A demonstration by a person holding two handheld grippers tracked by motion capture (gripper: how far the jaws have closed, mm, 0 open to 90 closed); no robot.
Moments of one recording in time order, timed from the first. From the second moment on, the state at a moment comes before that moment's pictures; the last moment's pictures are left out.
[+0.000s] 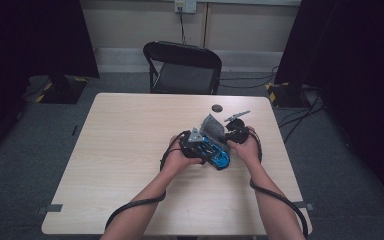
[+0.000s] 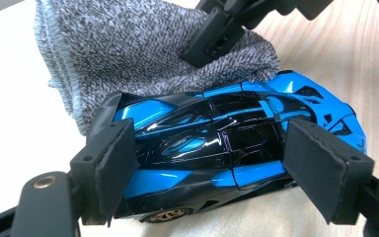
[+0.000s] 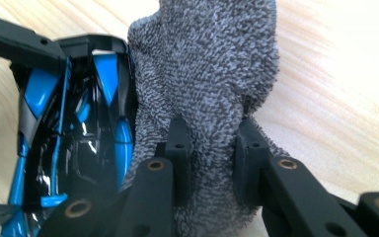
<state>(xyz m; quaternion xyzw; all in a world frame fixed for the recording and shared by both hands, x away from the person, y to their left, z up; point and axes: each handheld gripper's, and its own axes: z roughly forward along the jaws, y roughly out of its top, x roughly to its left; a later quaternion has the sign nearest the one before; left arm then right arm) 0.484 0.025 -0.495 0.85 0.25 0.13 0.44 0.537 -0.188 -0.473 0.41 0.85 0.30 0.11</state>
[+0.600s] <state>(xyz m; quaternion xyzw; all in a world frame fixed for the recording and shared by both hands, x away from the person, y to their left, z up) 0.484 0.024 -0.495 0.85 0.25 0.13 0.44 0.527 -0.203 -0.474 0.39 0.86 0.31 0.10</state>
